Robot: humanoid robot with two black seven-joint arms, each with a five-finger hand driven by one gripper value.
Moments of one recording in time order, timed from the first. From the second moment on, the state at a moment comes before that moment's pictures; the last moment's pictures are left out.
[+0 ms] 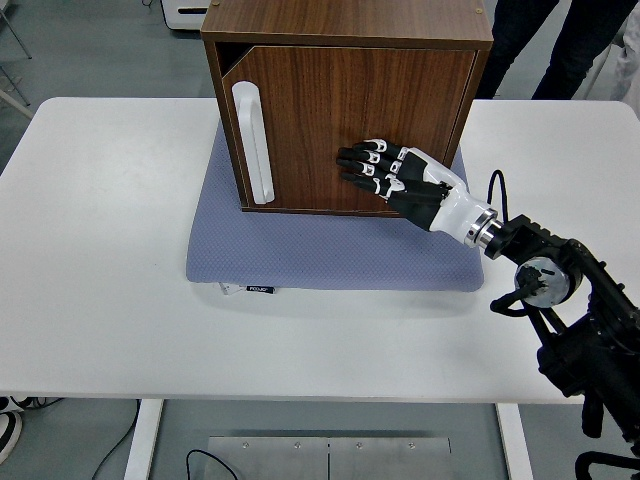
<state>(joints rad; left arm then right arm) 0.16 0.00 -0.15 -0.20 0.02 0.06 -0.31 0.53 0.00 1.24 1.03 -0.69 0.51 -0.13</state>
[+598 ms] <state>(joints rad) 0.16 0.00 -0.15 -0.20 0.02 0.06 -0.31 0.22 -0.23 1.25 1.42 -0.69 0.61 -0.14</state>
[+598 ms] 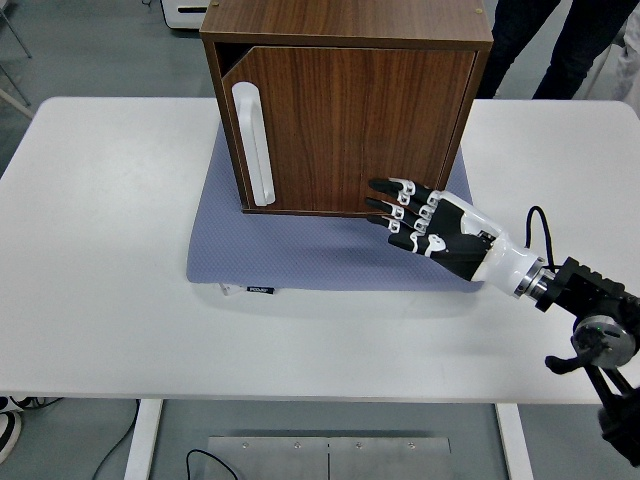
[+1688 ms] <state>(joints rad) 0.16 0.00 -0.15 -0.20 0.02 0.06 -0.31 0.31 -0.30 1.56 1.16 -0.51 0.25 -0.10</state>
